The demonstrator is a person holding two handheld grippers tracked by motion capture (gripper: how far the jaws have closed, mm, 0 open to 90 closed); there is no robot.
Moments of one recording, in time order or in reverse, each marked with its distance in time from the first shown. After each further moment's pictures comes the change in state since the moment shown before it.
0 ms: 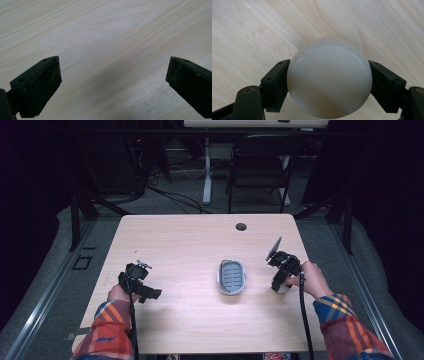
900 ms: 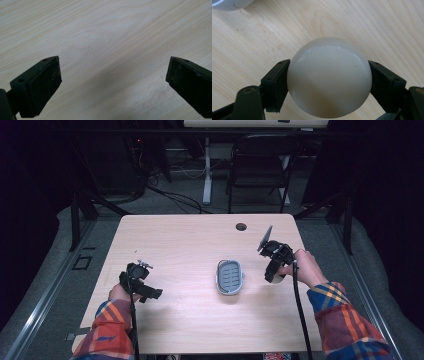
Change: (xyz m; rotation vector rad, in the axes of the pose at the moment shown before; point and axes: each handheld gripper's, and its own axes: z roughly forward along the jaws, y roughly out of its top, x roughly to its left) left arm -0.001 0.002 0.001 0.001 -0.005 0.010; right arm 0.014 0.030 -0.038 -0.002 -0.037 -0.075
